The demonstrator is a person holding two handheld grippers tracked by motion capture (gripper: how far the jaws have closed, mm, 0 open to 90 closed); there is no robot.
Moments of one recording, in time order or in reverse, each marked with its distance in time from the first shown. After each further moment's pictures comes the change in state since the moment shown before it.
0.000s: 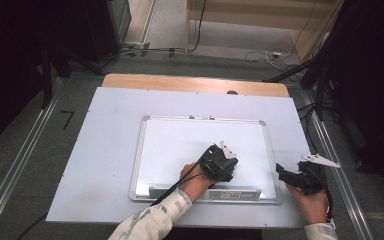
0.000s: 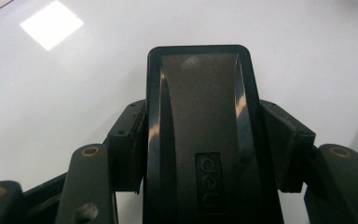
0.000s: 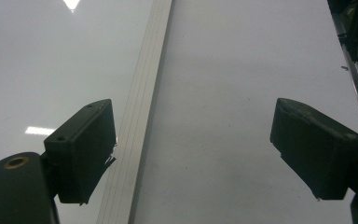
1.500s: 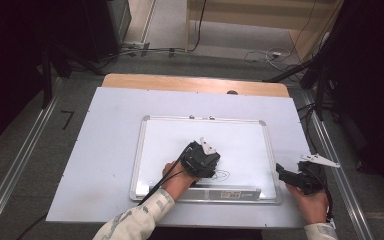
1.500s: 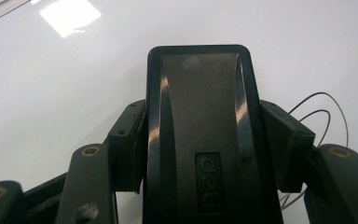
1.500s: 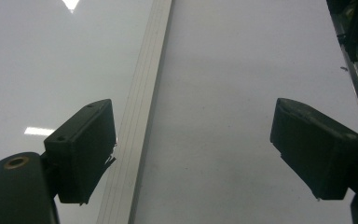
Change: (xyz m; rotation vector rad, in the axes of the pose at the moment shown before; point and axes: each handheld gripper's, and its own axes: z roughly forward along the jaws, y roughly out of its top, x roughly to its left) left arm 0.037 -0.025 -0.022 0.001 0.053 -0.059; right arm 0.000 0.000 0.000 -0.003 -0.001 -0.004
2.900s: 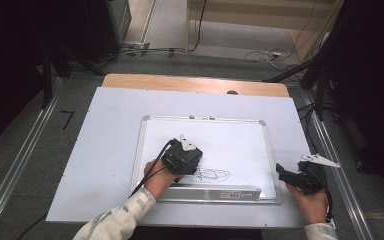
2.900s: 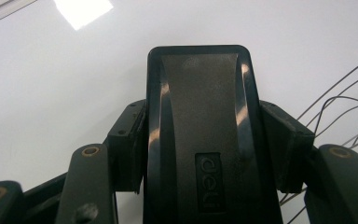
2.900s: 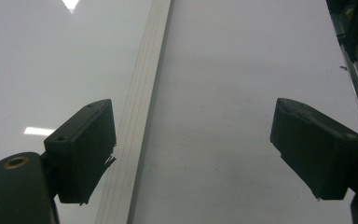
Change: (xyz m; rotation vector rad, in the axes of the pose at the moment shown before) left arm 0.040 -0.024 -0.022 0.010 0.031 -0.046; right arm 0.000 0.000 0.000 0.003 -0.002 0.004
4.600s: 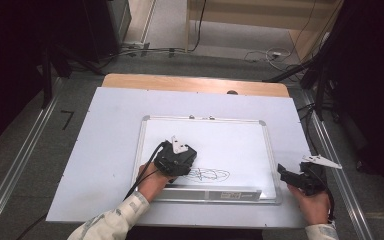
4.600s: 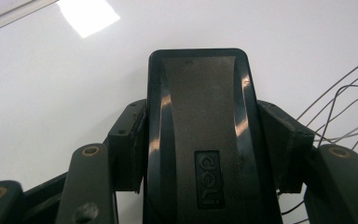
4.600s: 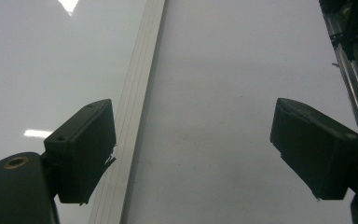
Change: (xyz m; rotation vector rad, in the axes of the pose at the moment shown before) left arm 0.010 -0.016 -0.010 -0.056 0.015 -0.025; right arm -0.003 -0.002 -0.002 -0.005 -0.005 0.009
